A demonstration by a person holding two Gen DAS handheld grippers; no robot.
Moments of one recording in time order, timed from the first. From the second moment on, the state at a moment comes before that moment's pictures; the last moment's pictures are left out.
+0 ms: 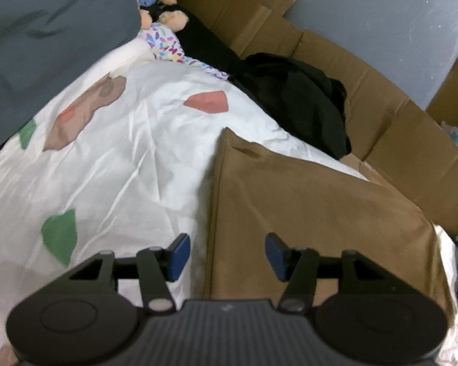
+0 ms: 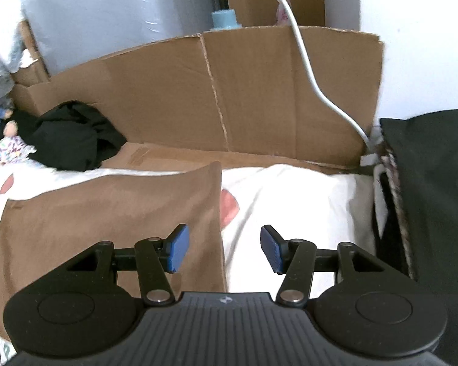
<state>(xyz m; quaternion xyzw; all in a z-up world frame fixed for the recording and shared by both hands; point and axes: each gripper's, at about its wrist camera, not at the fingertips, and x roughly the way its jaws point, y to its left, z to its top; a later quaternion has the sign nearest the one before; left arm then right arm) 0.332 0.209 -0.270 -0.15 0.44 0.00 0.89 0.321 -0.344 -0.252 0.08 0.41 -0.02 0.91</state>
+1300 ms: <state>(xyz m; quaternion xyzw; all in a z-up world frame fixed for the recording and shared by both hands) 0.248 0.226 -0.346 -0.18 0.50 -0.05 0.85 0.238 -0.344 -0.331 0.06 0.48 -0.01 0.87</state>
